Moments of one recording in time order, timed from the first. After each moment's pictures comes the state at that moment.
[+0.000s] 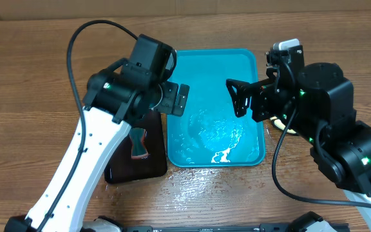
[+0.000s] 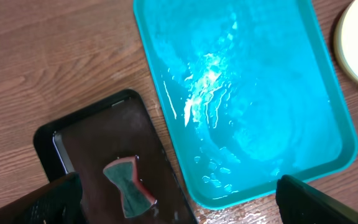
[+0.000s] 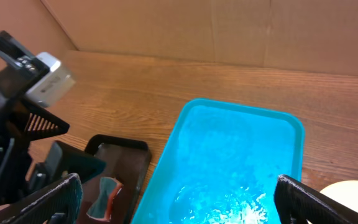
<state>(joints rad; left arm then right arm) -0.46 1.53 1.69 -1.23 -0.07 -0.18 0.49 1.15 1.46 -0.82 -0.05 0.26</state>
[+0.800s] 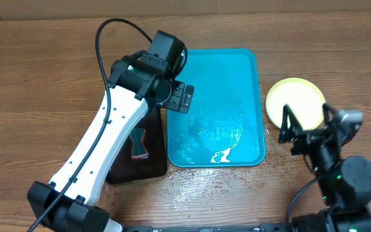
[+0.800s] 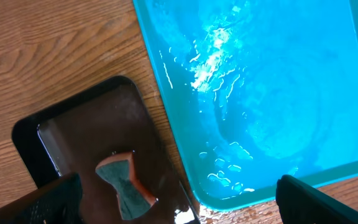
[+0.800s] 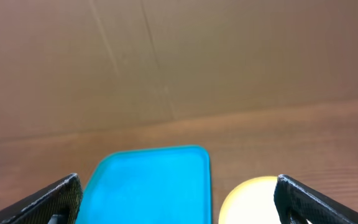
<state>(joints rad) -0.46 1.68 1.69 -1.23 -0.07 -0.18 0.14 0.40 0.49 -0.20 -0.01 0.23</state>
